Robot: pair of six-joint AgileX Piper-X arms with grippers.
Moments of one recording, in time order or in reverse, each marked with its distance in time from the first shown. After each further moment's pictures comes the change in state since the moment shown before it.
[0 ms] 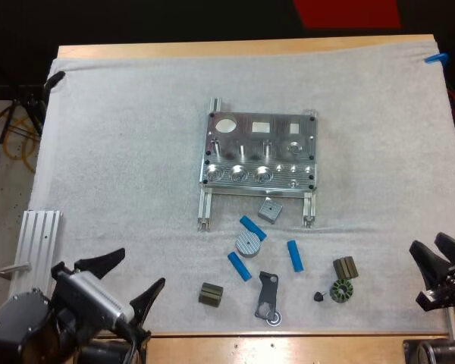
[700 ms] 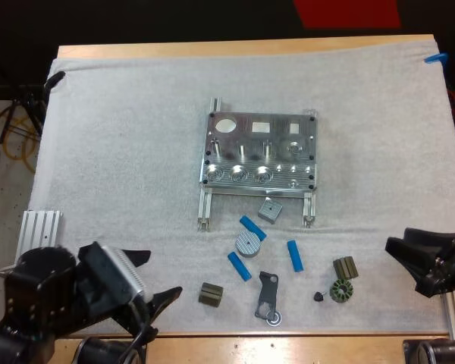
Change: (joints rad) left arm -0.130 0.255 -0.116 0.172 0.076 0.097; right arm 0.000 0.238 -0.130 0.107 -0.306 0.040
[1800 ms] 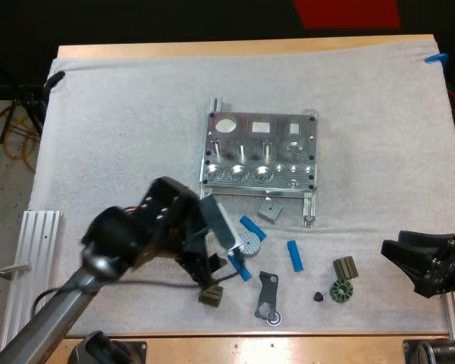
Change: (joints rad) left arm -0.356 0.558 0.000 -0.185 -0.297 0.056; right arm 0.000 0.014 0.000 0.007 -0.025 0.000
